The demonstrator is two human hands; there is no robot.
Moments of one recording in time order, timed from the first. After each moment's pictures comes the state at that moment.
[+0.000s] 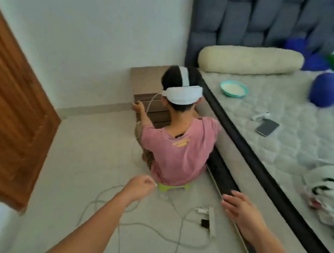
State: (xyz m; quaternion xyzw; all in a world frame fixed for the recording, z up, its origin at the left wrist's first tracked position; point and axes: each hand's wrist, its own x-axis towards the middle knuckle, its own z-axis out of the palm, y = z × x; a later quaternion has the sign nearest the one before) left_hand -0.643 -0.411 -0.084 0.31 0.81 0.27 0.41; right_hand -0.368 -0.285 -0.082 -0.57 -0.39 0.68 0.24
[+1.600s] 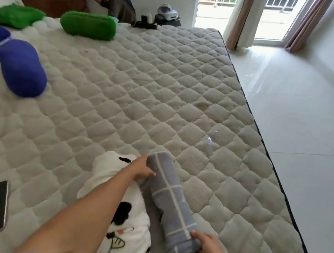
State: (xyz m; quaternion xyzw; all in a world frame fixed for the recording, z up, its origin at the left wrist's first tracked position) left_hand -0.005 0.214 -0.147 0.76 0.45 -0.15 0.44; right_hand 0.041 -0.062 -0.204 -0.68 0.22 0.50 0.50
